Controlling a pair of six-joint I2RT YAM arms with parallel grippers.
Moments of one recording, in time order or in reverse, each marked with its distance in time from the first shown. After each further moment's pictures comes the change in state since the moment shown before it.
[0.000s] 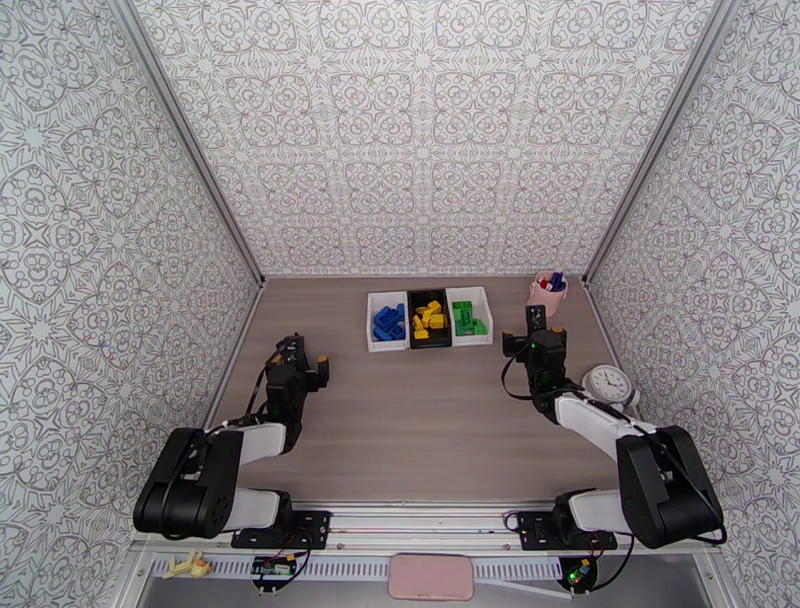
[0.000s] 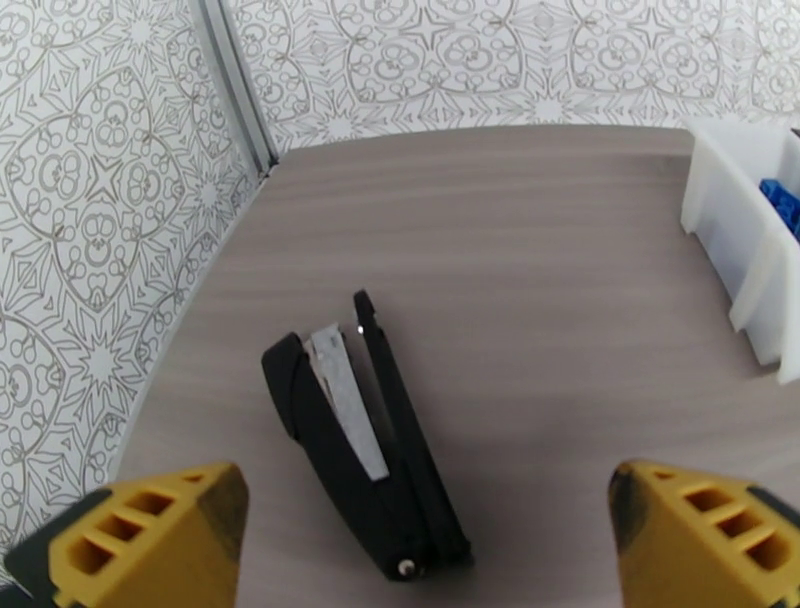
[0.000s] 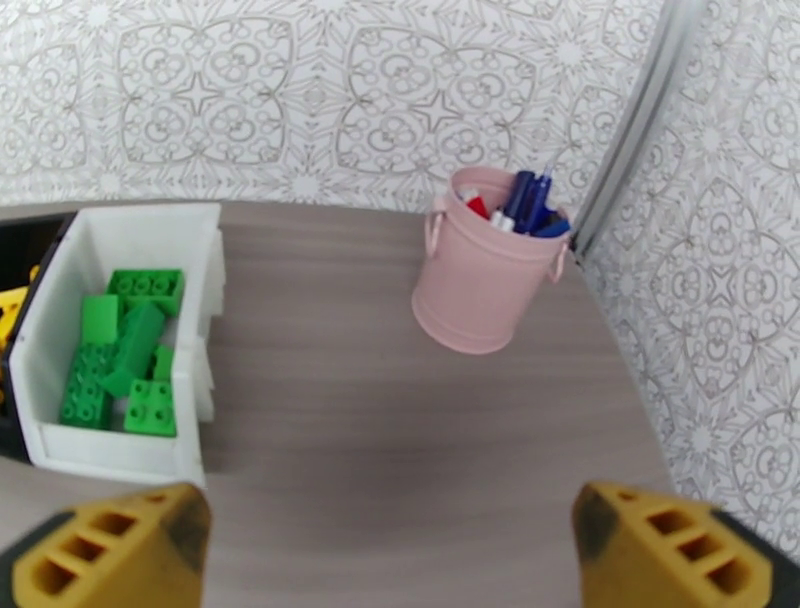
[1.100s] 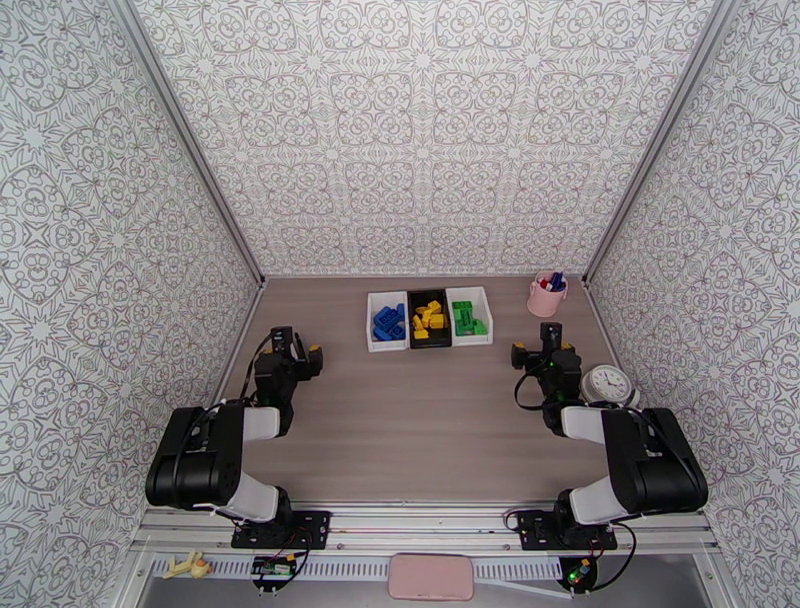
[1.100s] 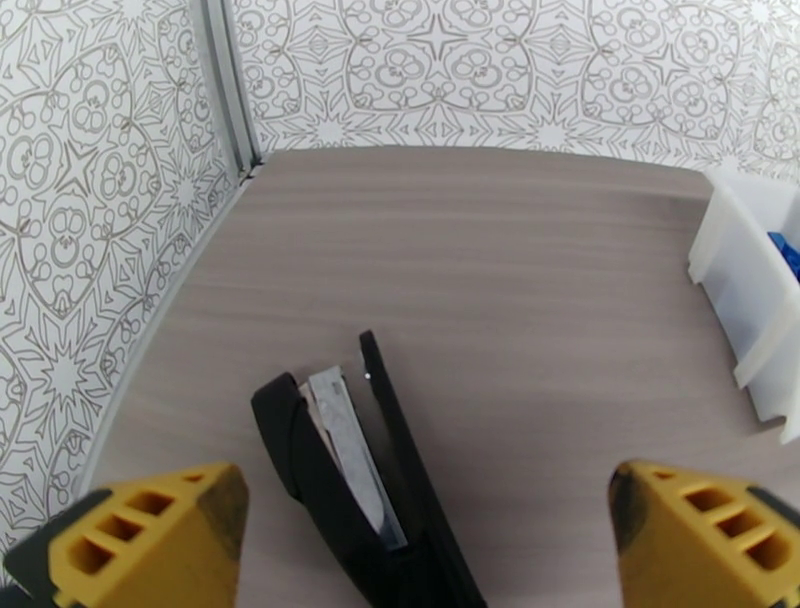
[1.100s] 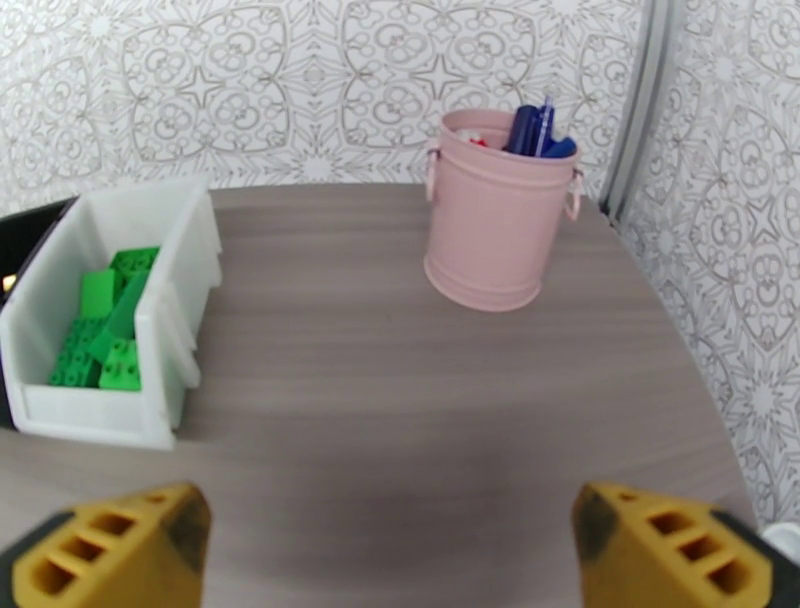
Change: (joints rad) left arm 0.121 0.080 0.078 0.005 0.182 -0.058; right arm -0.146 0.124 -0.163 0.335 -0.252 0.053
